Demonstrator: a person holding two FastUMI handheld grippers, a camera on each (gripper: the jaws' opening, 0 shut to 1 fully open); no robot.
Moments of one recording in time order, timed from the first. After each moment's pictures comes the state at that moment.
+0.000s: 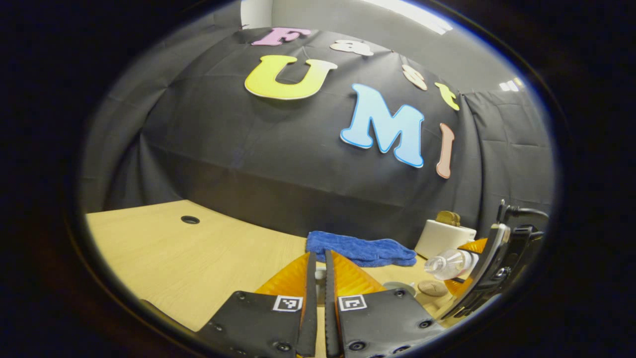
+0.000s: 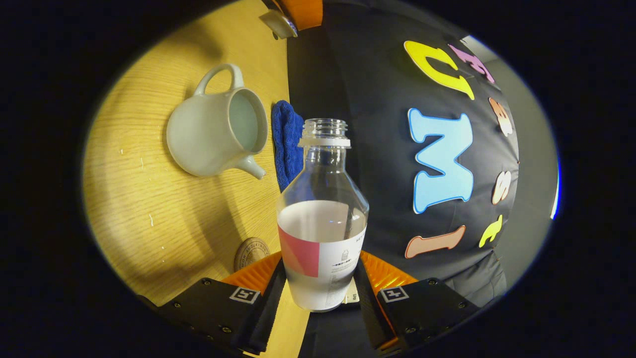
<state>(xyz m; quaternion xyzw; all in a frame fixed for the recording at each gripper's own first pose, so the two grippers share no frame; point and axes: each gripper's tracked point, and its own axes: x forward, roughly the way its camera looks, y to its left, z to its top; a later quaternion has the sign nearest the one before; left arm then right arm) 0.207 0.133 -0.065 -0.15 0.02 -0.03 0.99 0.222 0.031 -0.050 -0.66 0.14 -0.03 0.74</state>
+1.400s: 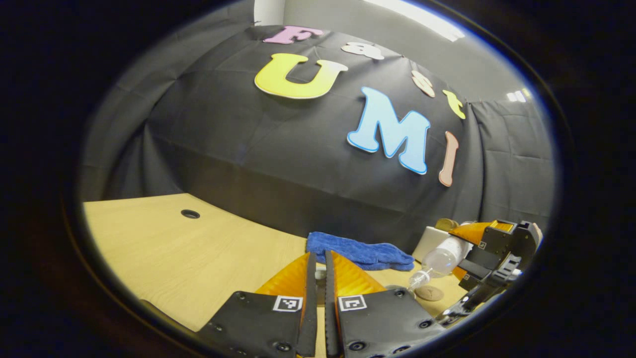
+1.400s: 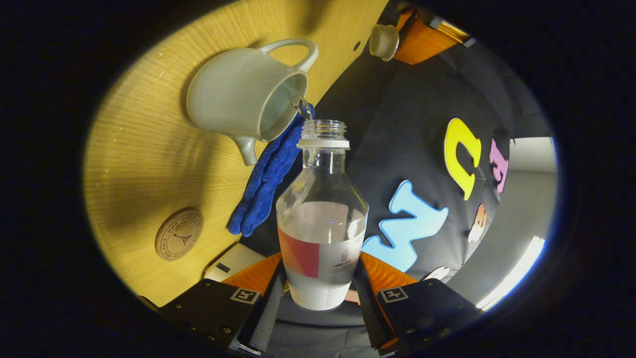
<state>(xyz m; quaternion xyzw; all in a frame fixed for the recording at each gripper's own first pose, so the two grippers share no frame) 0.207 0.141 -0.064 -0.18 0.02 -0.03 0.98 0.239 0.066 0.003 -0.86 0.02 -0.03 0.52</state>
